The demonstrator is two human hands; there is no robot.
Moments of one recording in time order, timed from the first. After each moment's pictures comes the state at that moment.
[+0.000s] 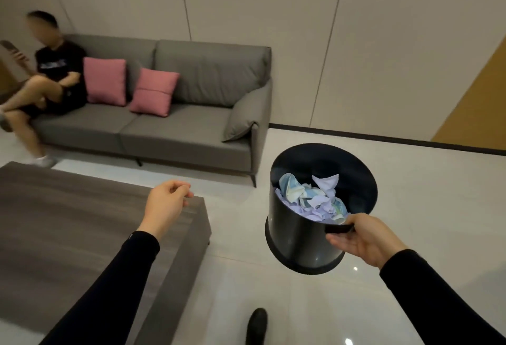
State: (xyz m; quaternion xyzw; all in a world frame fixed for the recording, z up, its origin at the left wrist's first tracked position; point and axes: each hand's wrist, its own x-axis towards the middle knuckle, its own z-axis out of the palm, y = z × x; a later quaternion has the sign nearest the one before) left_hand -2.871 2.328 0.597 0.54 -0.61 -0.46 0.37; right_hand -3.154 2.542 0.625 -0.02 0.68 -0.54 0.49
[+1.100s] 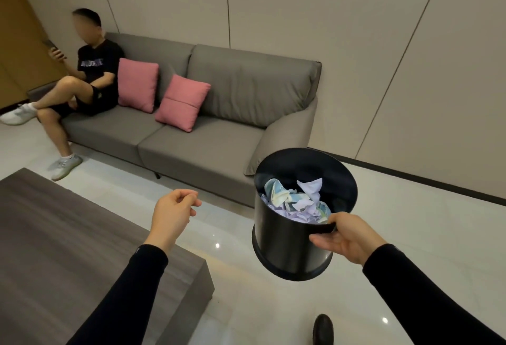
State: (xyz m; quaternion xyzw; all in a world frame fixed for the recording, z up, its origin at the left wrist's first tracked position) left_hand -3.002 2.067 0.586 0.60 -0.54 -0.43 0.40; right_hand -3.295 2.179 0.612 -0.10 0.67 -0.46 0.57
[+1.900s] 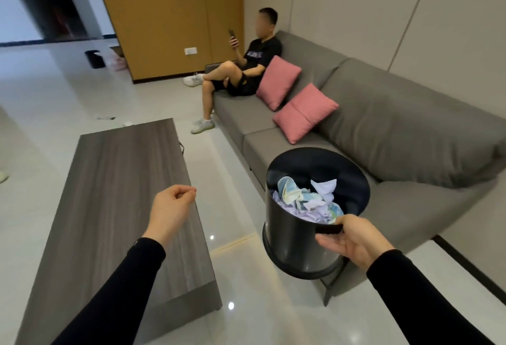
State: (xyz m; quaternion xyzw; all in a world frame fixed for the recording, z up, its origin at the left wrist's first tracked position) left_hand -3.047 1.985 0.584 0.76 -0.29 -0.23 0.54; right_hand -3.356 1.876 0.613 -0.31 0.61 -0.25 0.69
